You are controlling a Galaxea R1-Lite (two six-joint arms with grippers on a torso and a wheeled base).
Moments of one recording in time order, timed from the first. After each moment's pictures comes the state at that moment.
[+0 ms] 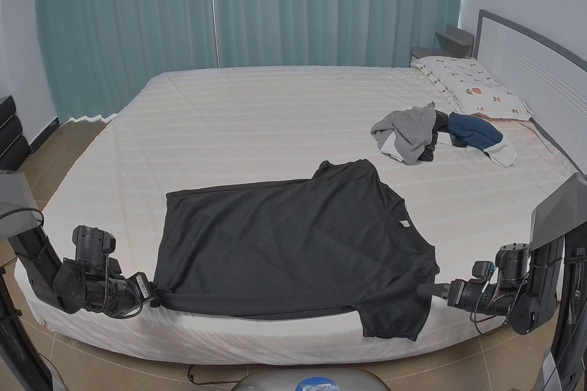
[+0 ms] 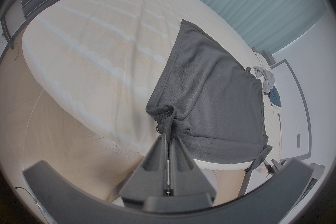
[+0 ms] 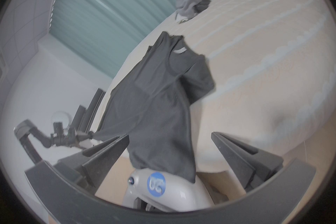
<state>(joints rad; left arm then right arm) 0.01 1.99 -0.38 -0.65 -0.19 -0.56 0.04 2.36 -0.15 -1.55 0.52 0.43</state>
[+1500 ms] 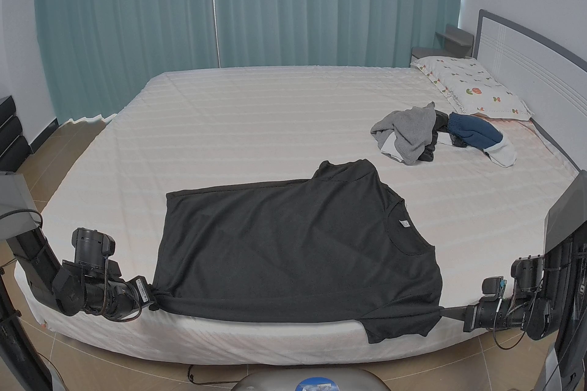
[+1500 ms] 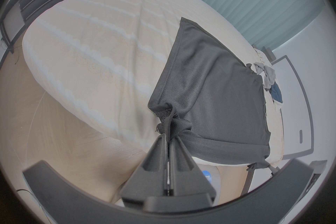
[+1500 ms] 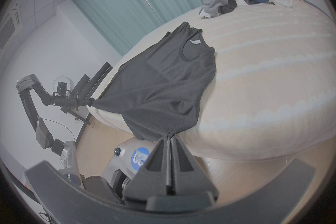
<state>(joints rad) 0.01 1.98 -0.36 -0.65 -0.18 -0.52 -0.07 2.35 -0.02 -1.53 0.64 0.04</state>
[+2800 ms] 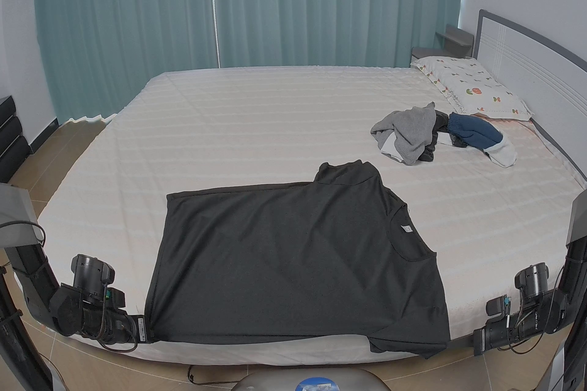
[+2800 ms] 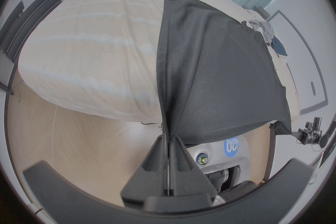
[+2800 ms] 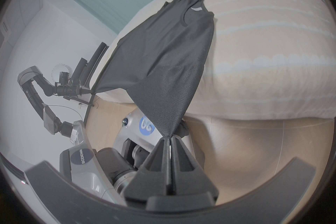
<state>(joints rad) 0.01 2.00 -0.19 -0.66 -0.17 -0.18 -0.09 2.13 -0.02 -0.93 0.63 -0.15</state>
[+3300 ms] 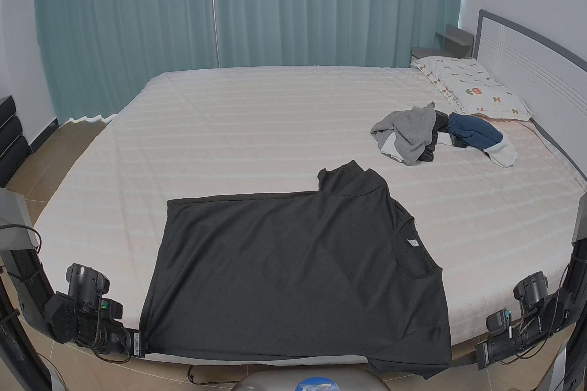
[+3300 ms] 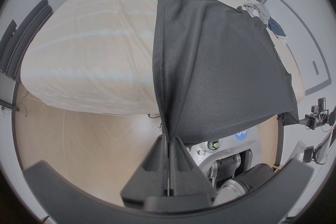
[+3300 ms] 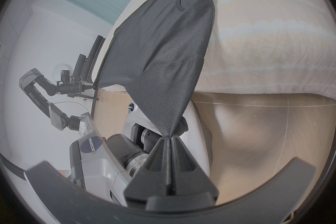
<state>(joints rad) 0.03 1.97 -0.12 -0.65 -0.14 -0.06 -0.09 2.06 -0.02 -0.70 0.64 -0.18</state>
